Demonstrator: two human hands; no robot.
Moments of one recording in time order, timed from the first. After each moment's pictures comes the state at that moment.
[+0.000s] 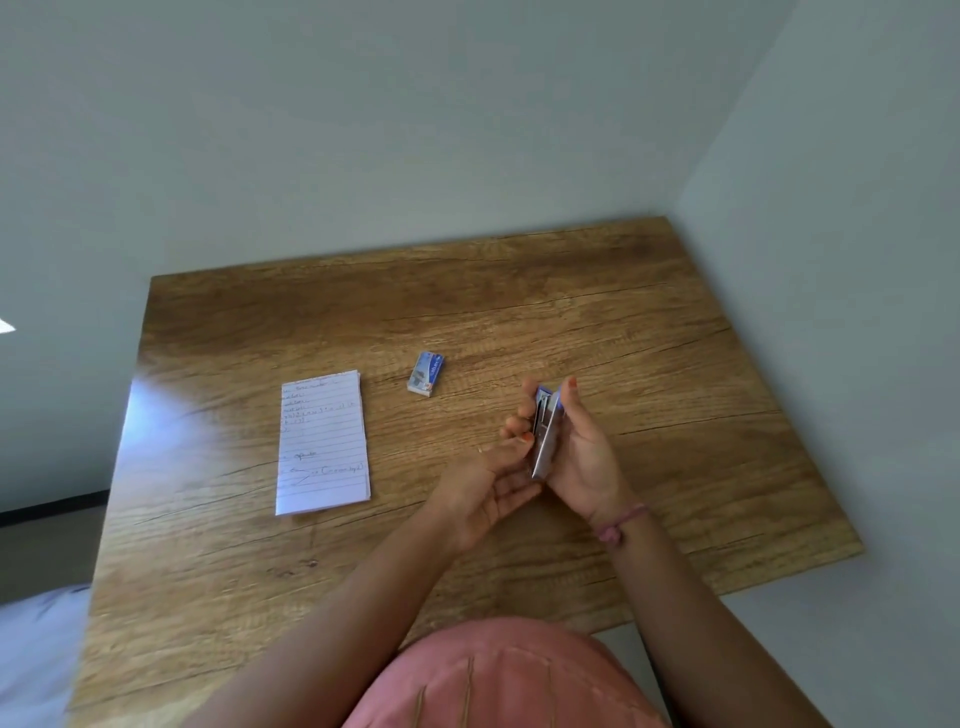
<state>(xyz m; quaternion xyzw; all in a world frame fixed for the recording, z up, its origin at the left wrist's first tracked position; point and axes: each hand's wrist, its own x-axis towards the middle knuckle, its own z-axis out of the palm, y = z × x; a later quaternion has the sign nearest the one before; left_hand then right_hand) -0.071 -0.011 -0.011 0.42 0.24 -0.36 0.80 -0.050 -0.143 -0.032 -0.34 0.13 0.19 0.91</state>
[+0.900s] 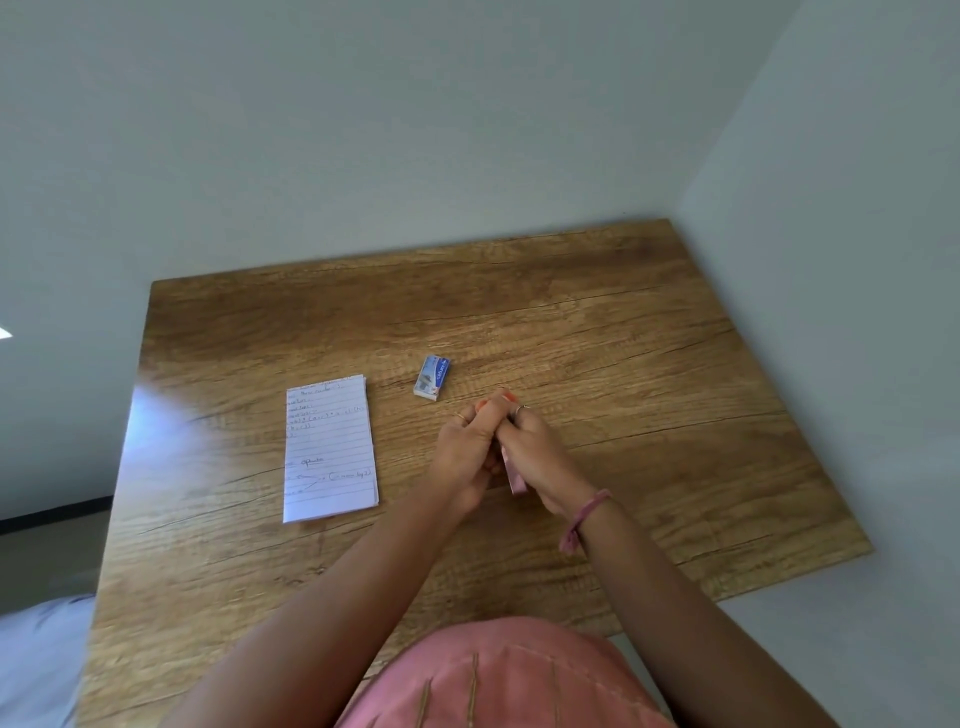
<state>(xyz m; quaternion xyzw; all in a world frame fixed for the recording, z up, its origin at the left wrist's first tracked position) -0.037 -0.003 -0.019 0.50 0.20 -0.24 0.80 -0.045 -0.093 -0.019 -0.76 0.12 0.17 0.62</state>
